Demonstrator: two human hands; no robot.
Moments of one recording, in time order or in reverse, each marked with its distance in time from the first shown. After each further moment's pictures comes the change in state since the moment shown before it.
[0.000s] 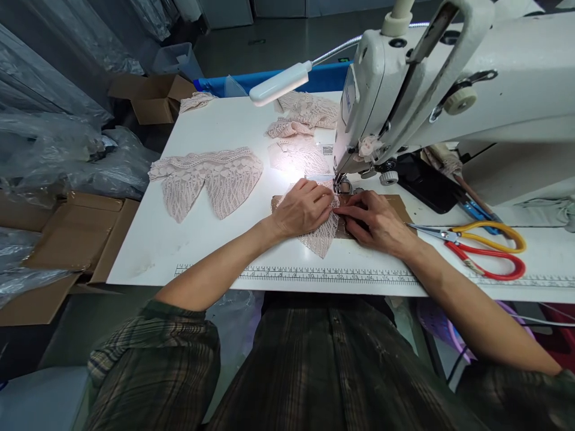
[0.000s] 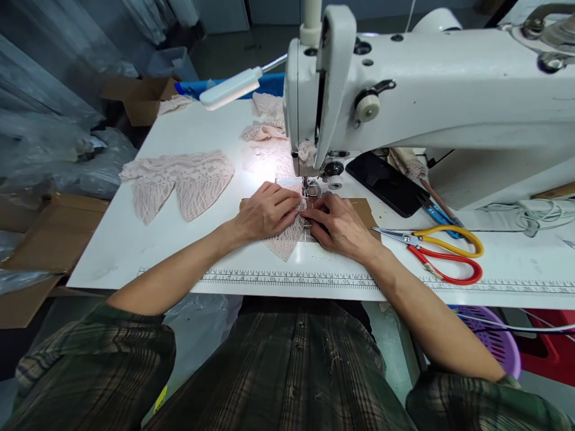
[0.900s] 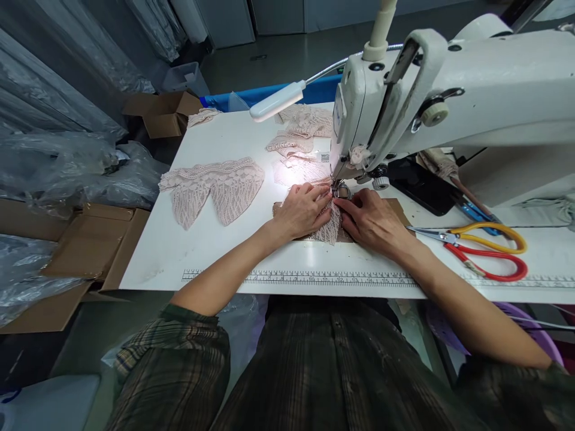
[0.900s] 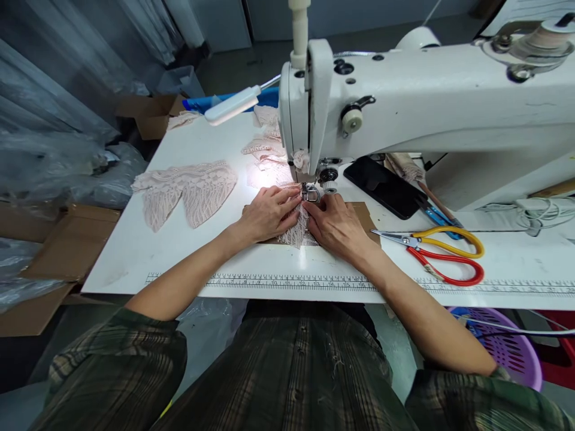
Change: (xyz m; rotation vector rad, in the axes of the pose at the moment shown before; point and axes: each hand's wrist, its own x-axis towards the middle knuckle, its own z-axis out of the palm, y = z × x) left_hand 0.007 0.002 -0.007 0.096 -0.090 -0.119; right_hand 0.011 -0.011 0.006 -0.243 -0.027 0.156
